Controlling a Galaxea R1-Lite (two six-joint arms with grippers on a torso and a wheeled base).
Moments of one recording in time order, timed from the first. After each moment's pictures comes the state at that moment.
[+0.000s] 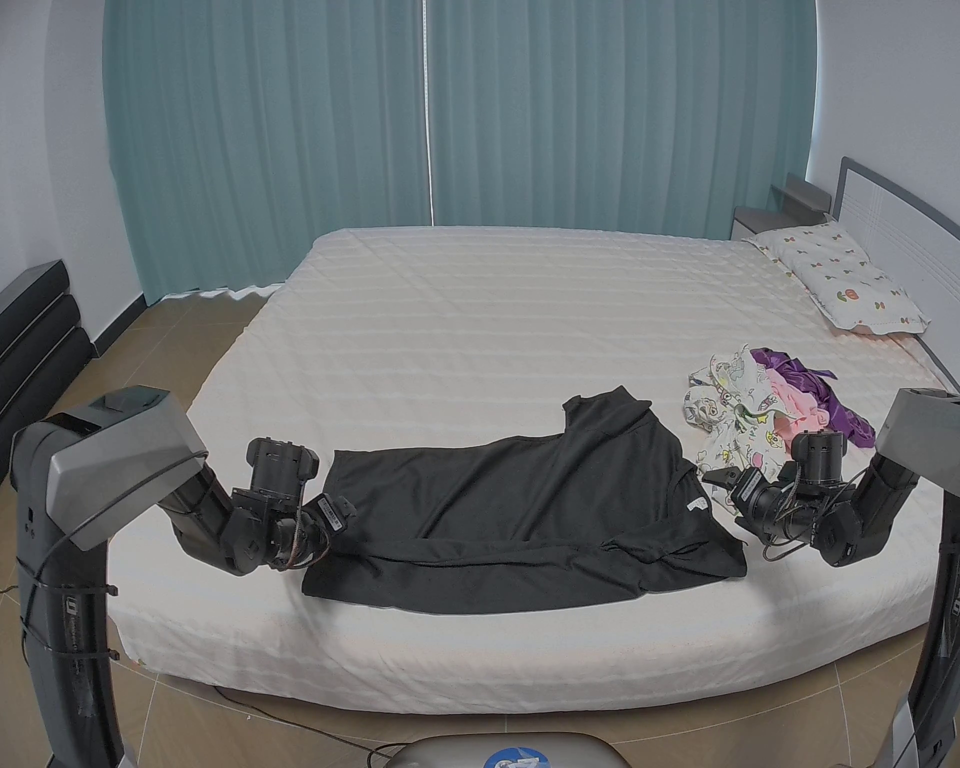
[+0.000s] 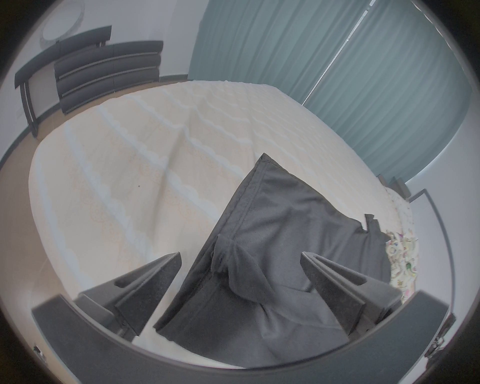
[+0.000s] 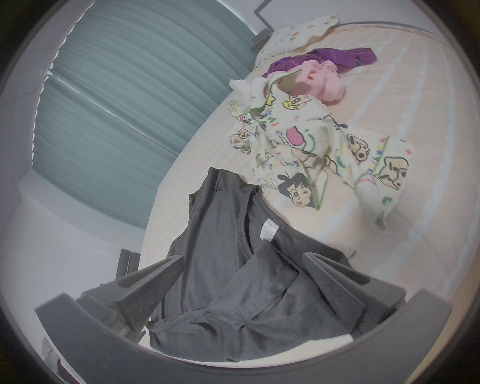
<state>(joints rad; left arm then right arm) -0.22 2.30 -0.96 -0.56 0.08 -0.79 0.01 2.27 -0.76 -0.95 0.21 0.82</state>
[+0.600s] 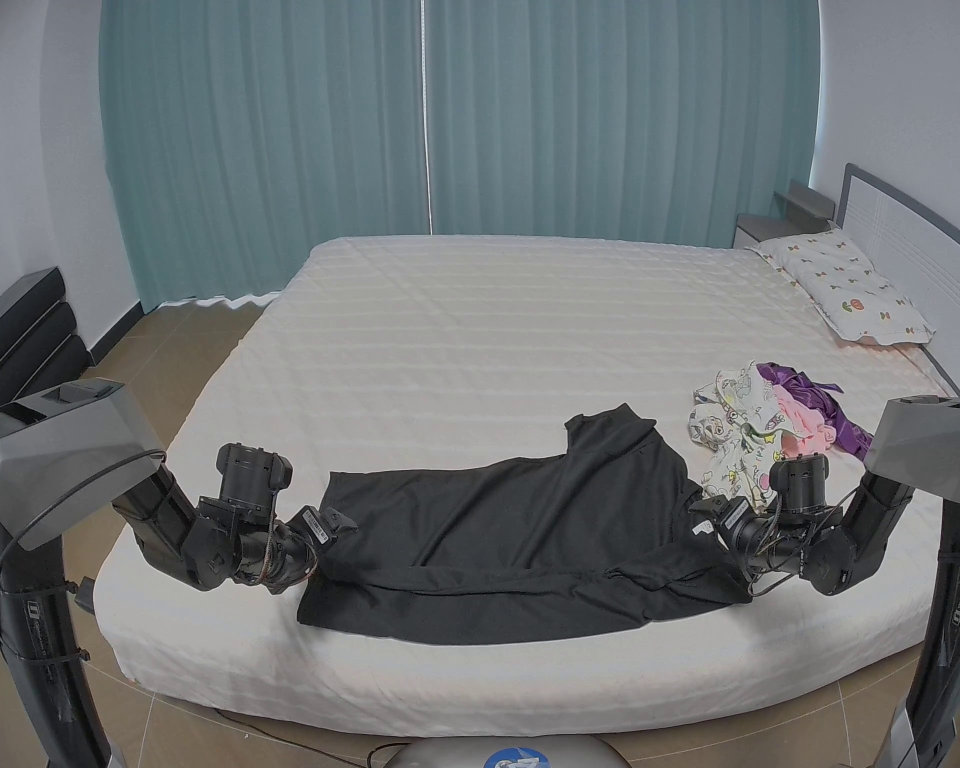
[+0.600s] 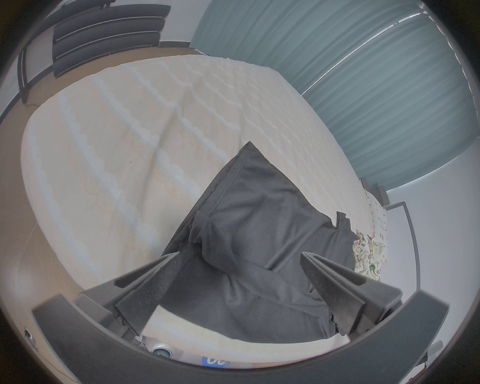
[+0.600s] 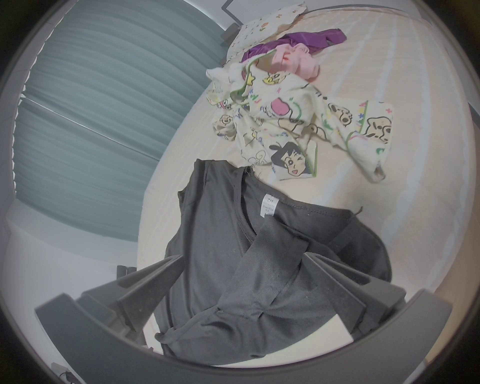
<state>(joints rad) -0.21 2.19 -0.80 -0.57 -0.08 -0.89 0.14 2.25 -0.65 -0.94 0.06 0.98</state>
